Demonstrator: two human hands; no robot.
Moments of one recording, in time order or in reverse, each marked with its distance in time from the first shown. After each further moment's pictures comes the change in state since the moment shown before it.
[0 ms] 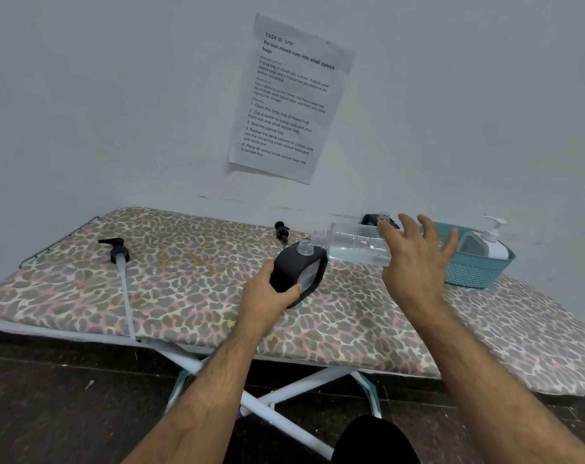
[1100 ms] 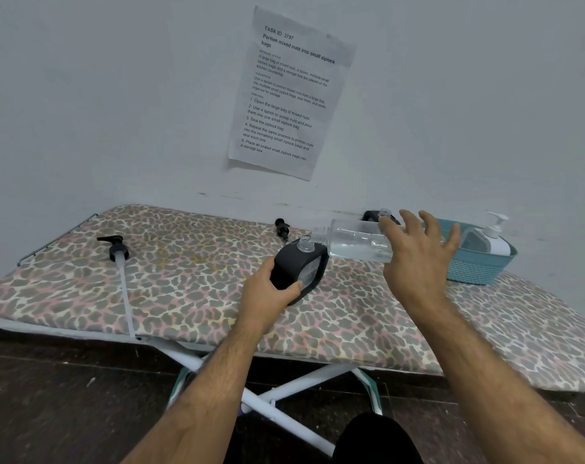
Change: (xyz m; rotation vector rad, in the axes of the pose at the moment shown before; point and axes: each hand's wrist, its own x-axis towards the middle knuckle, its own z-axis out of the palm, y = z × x) left_hand 0.001 -0.002 0.001 -0.005 -0.002 -0.005; right_hand 0.000 -0.002 -0.002 -0.002 -0.003 0.002
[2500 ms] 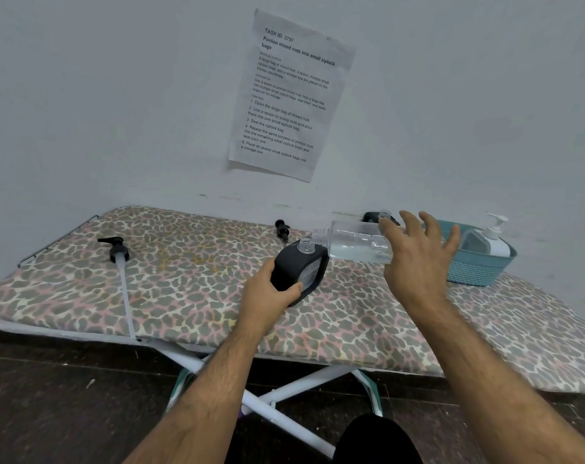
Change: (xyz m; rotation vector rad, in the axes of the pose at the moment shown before) left_hand -0.001 0.003 -0.001 -0.009 -0.001 0.002; right_hand 0.001 0.000 -0.001 0.006 -0.005 0.001
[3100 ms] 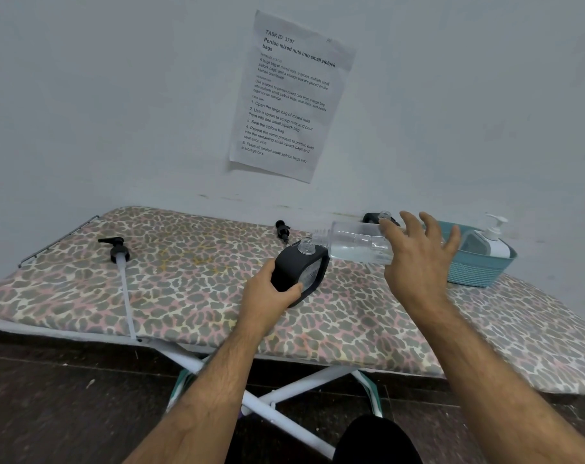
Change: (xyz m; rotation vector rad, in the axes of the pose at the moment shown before) left_hand -0.001 0.000 0.000 0.006 0.004 0.001; right_hand 0.001 0.000 0.001 0.008 0.025 -0.009
